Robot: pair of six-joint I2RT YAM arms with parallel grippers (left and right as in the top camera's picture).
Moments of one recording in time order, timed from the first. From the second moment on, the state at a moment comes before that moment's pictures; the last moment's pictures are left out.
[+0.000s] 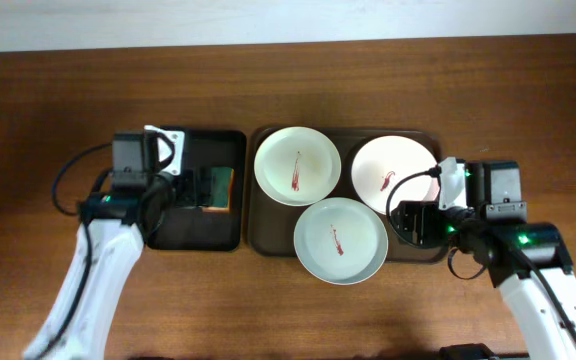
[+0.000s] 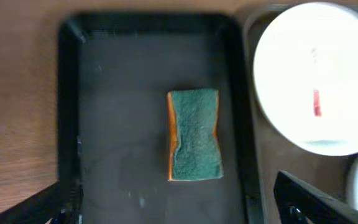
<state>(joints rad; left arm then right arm) -0.06 1.39 0.99 -0.56 0.13 0.00 0.05 1.08 0.93 -0.93 -0.22 0.11</state>
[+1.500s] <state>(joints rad) -0.16 1.64 0.99 -0.50 0.13 0.00 0.05 1.55 0.93 -0.89 -0.28 0.10</state>
